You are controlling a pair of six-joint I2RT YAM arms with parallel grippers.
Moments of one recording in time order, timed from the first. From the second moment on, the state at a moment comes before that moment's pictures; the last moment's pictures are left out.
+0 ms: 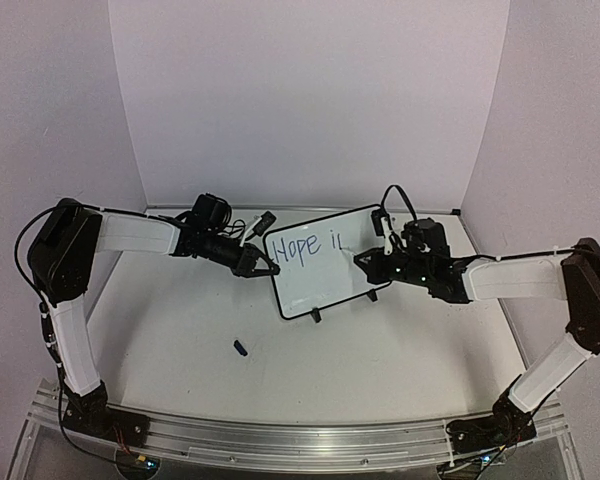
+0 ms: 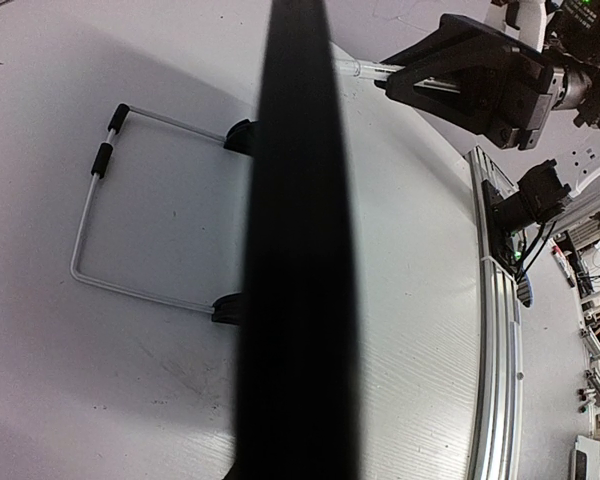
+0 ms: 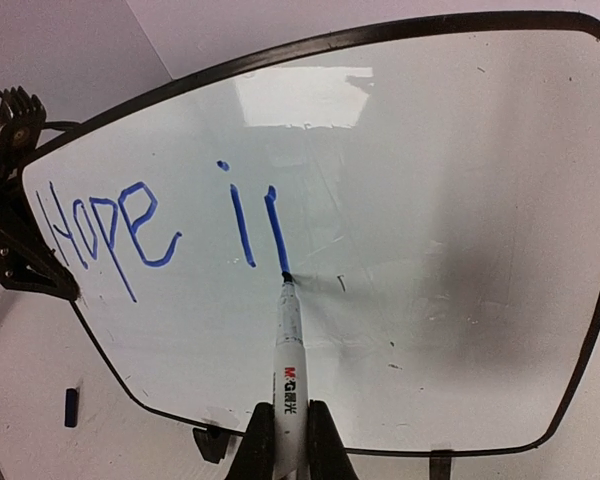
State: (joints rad) left arm -0.55 1.91 1.26 -0.09 0.86 0.03; right arm 0.61 1.57 0.84 0.28 -0.10 0.28
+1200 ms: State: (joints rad) left arm -0.55 1.91 1.26 -0.09 0.86 0.03; right arm 0.61 1.56 0.89 0.29 -0.02 0.27
